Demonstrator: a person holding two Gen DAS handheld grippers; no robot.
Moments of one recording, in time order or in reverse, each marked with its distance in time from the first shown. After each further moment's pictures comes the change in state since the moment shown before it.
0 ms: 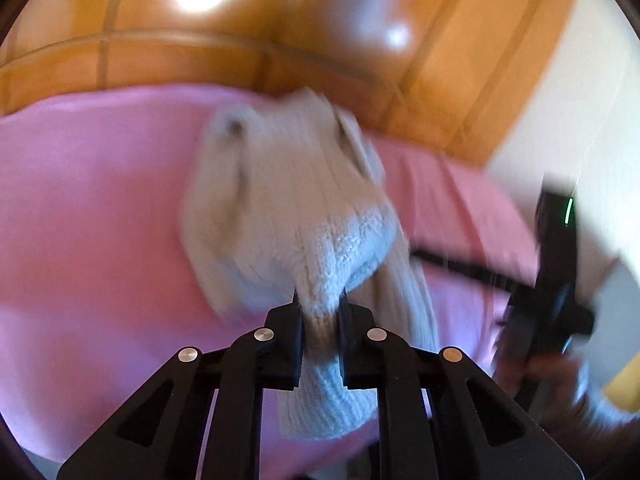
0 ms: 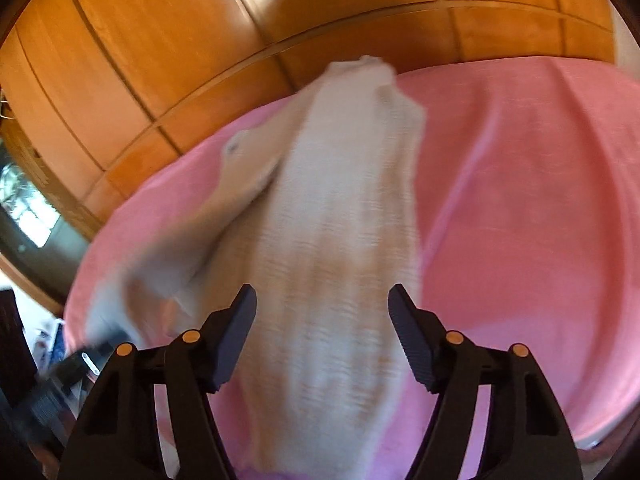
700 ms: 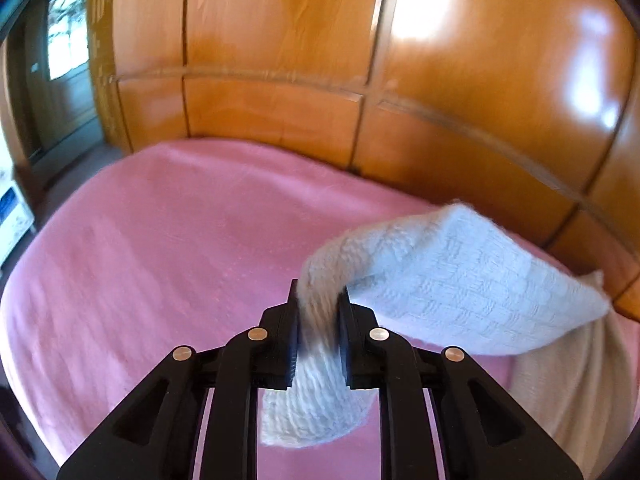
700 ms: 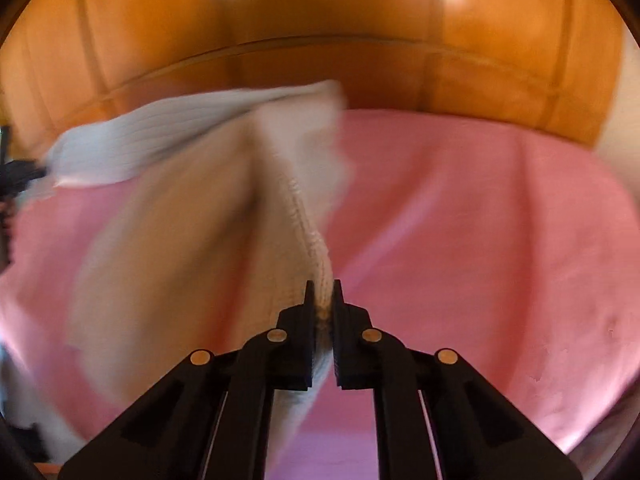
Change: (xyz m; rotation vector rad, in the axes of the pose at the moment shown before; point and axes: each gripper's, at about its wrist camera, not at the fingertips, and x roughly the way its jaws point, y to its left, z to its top) left arm 0.052 0.218 0.172 -0.303 -0.084 0.703; right arm -0.008 -0.054 0.070 -0.199 -0.022 -0.349
